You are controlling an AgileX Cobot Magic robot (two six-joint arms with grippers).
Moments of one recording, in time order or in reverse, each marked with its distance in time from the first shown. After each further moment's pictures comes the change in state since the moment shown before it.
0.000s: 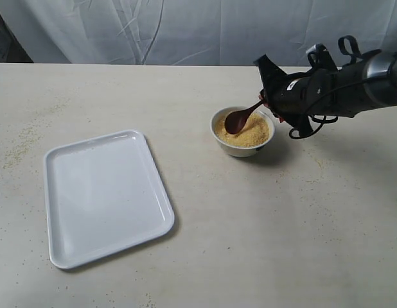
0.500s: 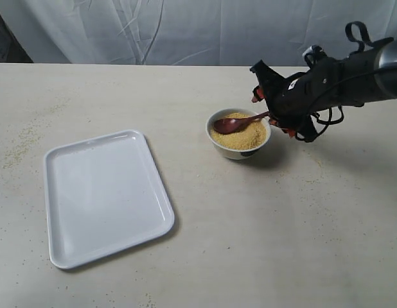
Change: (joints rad) left arm 0.000 0.000 0.000 0.000 0.000 0.000; right arm 0.004 -0.073 -0.006 -0.055 0.236 0.000
